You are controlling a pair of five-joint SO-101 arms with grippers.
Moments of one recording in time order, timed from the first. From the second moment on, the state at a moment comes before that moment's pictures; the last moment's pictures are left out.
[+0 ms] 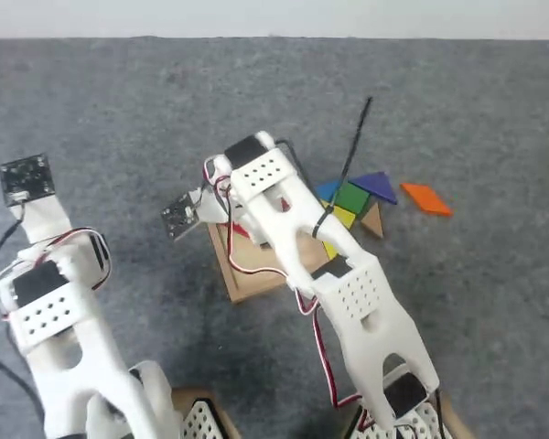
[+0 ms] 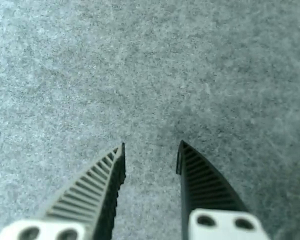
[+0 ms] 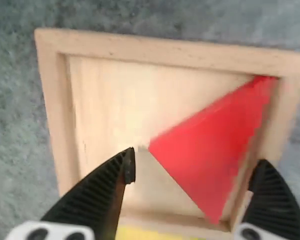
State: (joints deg) left arm -36.7 -42.3 56.5 58.2 -5.6; right arm -39.6 52.0 -44.7 96.5 76.4
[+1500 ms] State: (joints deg) left arm -27.1 -42.2 61.7 55.1 -5.4; right arm 2.1 30.0 -27.4 96.9 43.0
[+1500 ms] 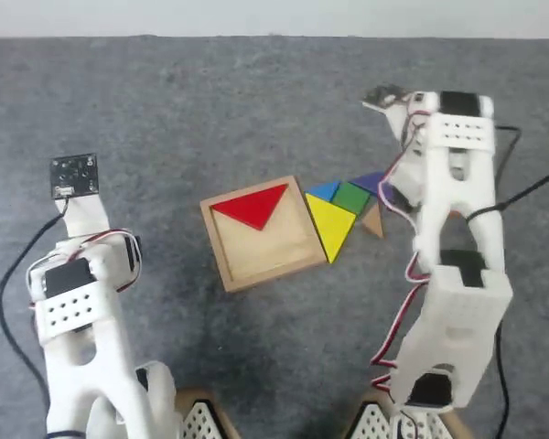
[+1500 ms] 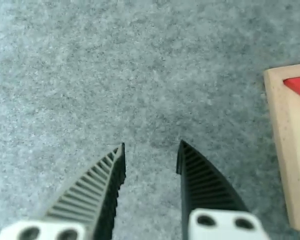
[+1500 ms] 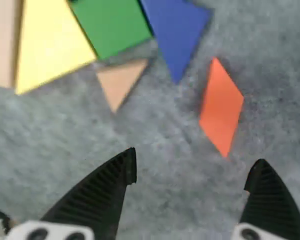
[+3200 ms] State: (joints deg) left arm -27.2 -42.2 62.5 55.0 -5.4; right arm 22.5 44.0 -27.5 92.1 4.3
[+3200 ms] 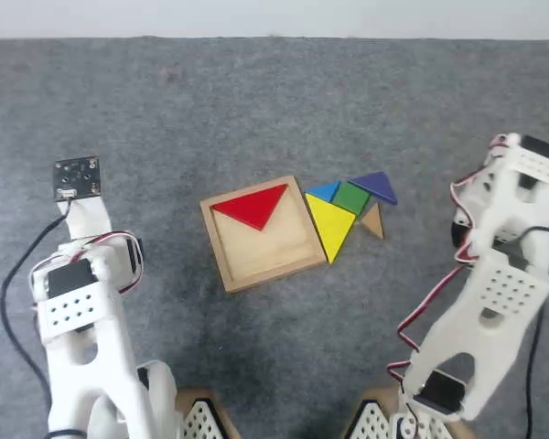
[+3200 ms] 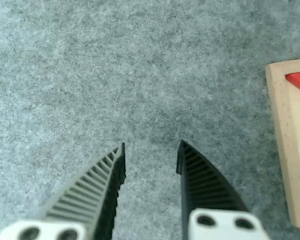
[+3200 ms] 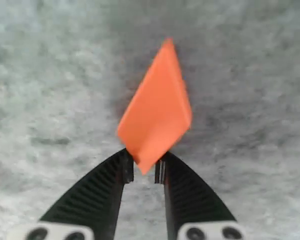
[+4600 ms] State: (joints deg) left arm -27.1 -42.2 64.7 50.9 -5.4; right arm 36.0 45.5 -28.2 80.2 21.4
